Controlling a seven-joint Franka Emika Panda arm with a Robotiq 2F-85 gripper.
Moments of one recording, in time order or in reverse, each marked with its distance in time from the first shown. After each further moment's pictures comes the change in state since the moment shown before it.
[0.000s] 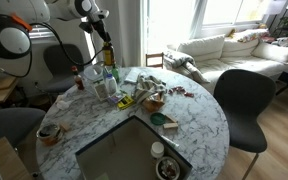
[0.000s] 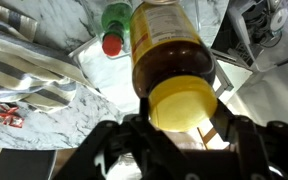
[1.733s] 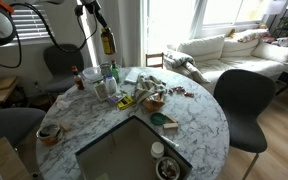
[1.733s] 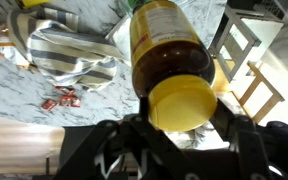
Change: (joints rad) arm 0.067 -0.125 -0.144 0.005 -0.030 -0.136 0.216
